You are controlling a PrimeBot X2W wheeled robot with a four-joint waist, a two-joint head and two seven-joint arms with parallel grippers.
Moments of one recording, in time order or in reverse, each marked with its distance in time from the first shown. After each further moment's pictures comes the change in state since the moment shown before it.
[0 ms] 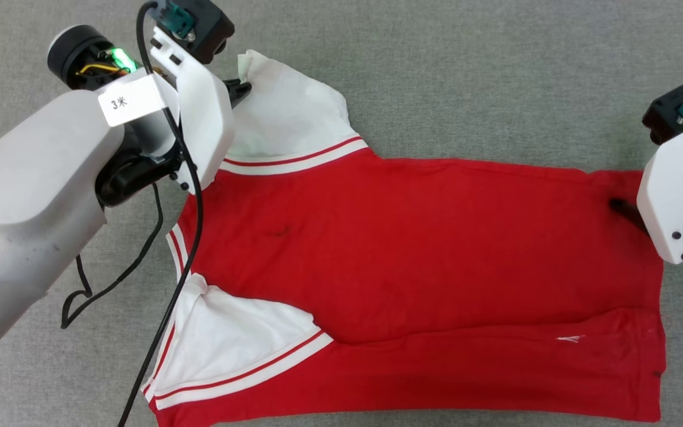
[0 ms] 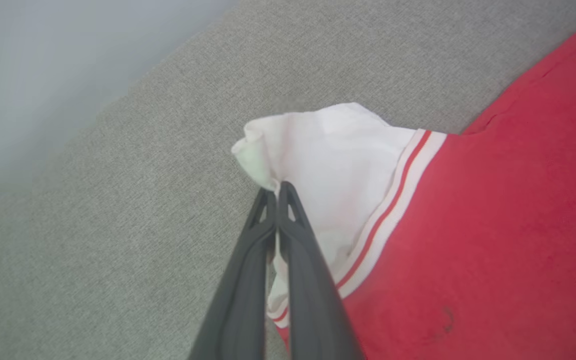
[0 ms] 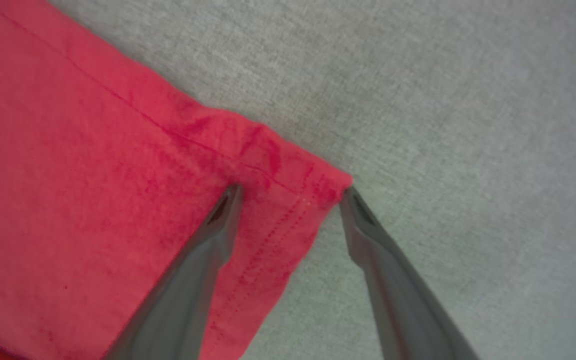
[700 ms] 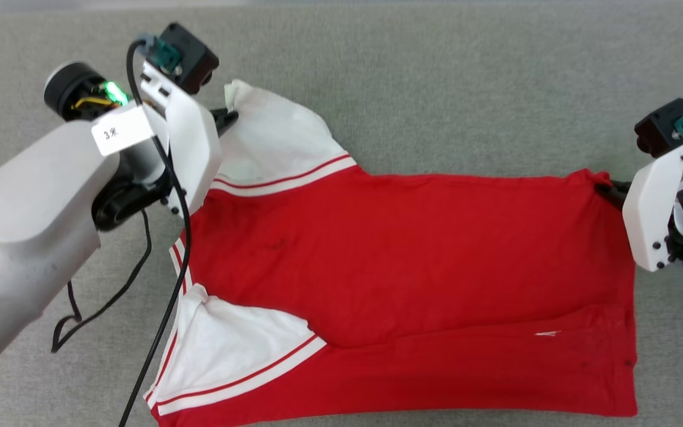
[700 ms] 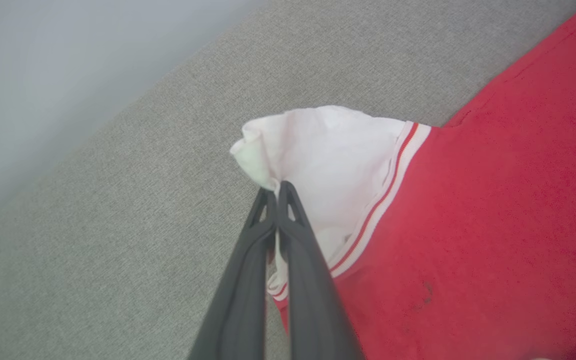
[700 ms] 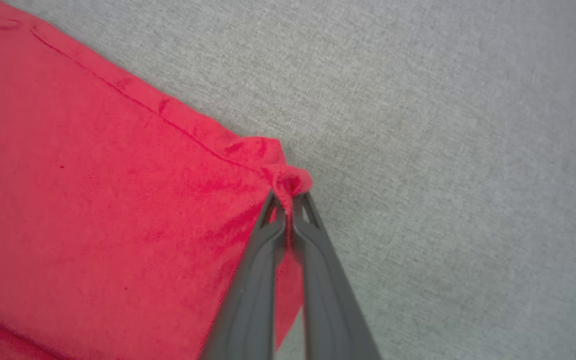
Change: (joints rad) left arm 0.042 0.018 -0.051 0.048 -0.030 0.000 -0.071; right arm -0.035 0.016 0.145 0.145 0.119 0.001 -0.348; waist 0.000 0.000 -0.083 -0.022
